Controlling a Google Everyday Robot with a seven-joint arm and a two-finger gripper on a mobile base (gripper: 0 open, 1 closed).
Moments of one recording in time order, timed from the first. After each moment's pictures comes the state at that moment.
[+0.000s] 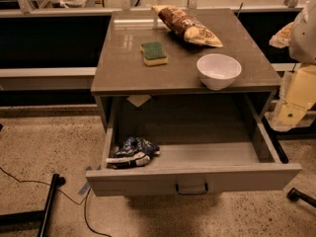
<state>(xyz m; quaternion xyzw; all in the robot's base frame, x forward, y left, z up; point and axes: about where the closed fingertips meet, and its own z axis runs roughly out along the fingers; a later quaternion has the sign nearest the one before) 0.438 -0.217 0.976 -0.60 0.78 -0.03 0.16</state>
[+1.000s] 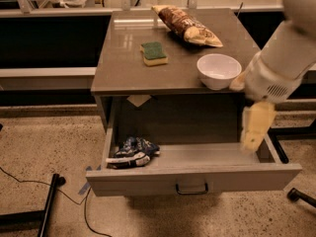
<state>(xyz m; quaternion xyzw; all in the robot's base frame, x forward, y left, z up) 0.460 -0.193 0.865 -0.65 0.75 0.06 0.10</state>
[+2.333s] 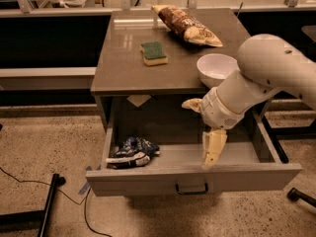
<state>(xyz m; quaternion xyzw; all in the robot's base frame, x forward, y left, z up) 0.480 -0.103 0.769 -0.75 0.62 0.14 0.19</state>
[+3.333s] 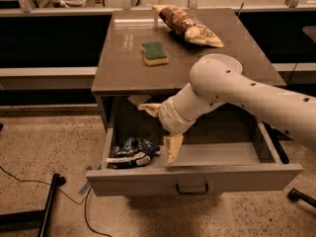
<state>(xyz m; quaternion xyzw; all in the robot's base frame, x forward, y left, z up) 0.520 0.011 0.721 -0.83 0.46 0.13 0.28</state>
